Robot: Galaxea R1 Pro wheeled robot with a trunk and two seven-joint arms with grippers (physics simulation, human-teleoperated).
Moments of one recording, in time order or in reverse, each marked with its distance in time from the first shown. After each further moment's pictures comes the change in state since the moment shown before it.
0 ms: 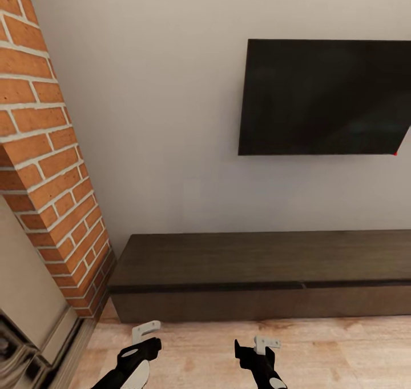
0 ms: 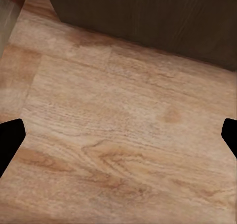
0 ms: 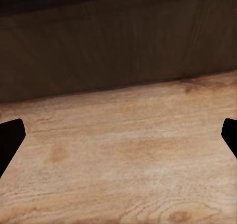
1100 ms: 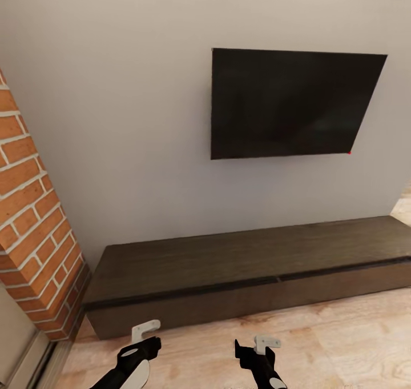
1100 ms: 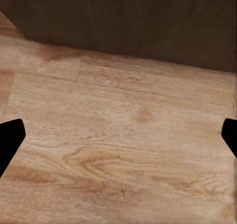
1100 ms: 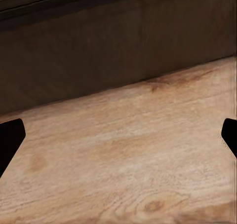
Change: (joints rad) left arm 0.000 0.001 -0.001 -0.004 -0.007 -0.002 -0.002; right arm 0.000 0.000 0.000 0.000 0.000 0.000 0.000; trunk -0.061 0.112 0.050
